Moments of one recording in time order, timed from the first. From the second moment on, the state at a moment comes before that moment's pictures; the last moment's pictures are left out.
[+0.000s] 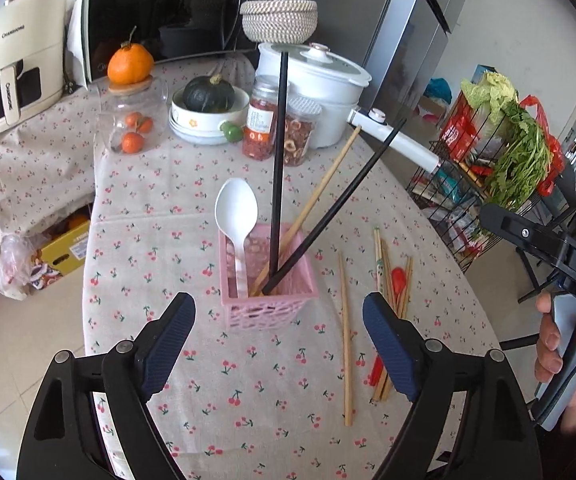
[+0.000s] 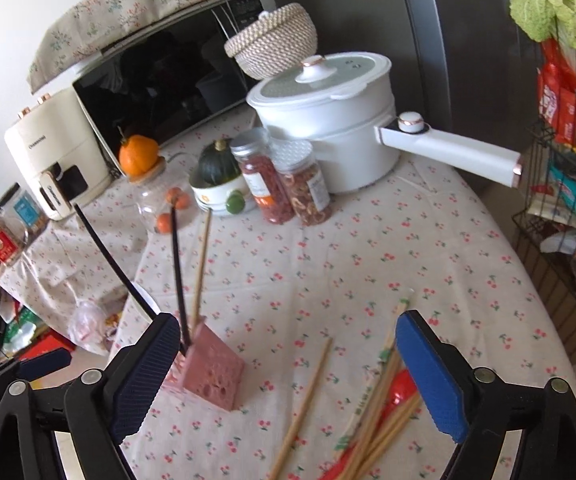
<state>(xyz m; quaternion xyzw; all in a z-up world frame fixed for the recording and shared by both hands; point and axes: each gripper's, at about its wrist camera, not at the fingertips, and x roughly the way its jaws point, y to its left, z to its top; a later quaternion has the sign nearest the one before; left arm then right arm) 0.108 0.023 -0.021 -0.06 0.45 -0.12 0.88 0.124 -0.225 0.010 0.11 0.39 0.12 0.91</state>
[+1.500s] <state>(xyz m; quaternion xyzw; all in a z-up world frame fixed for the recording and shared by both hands) 0.206 -0.150 -0.160 0.08 0.52 -0.04 0.85 0.156 -0.336 -0.105 0.16 0.55 0.01 0.82</state>
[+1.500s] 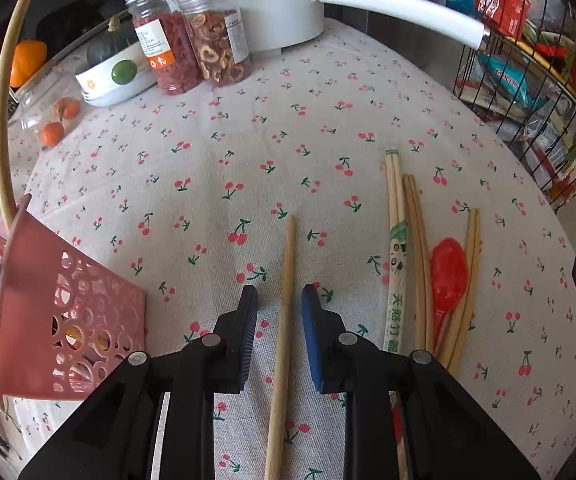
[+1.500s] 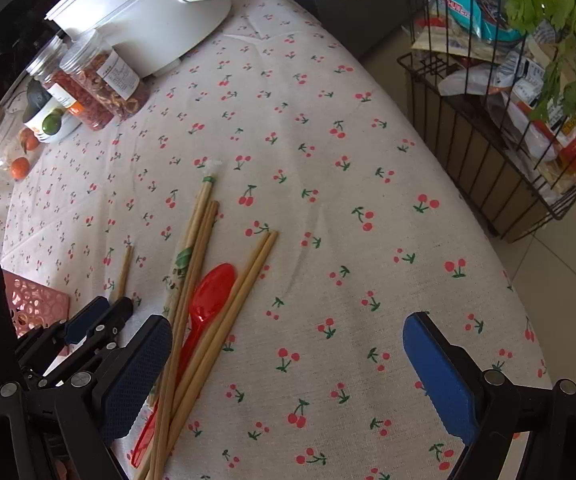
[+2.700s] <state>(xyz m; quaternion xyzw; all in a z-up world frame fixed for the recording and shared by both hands) 0.084 -0.025 -0.040 -0.03 0.39 -0.19 0.90 0.198 -0.286 -0.140 0.15 0.56 0.05 0.82</state>
